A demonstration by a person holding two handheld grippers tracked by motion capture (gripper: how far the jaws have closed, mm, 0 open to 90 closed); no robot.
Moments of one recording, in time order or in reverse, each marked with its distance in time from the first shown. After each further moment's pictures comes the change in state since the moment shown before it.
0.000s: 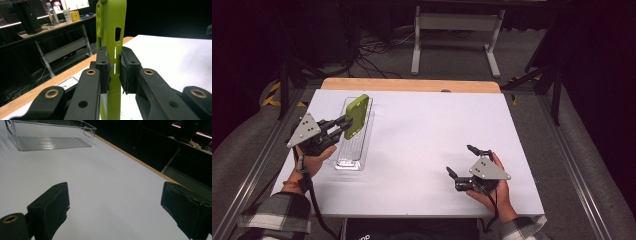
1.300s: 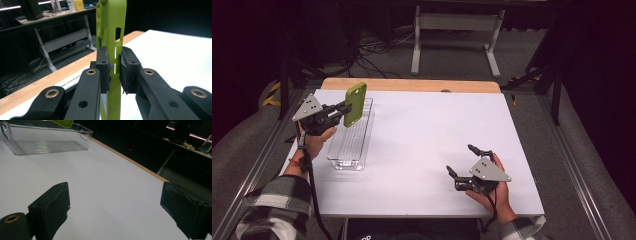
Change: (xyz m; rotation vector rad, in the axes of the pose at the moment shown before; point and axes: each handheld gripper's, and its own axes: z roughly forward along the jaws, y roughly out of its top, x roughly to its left) left arm 0.054 -0.009 0.037 0.061 -0.005 -0.082; right arm 0.003 0.002 -0.002 -0.016 -0.031 0.012
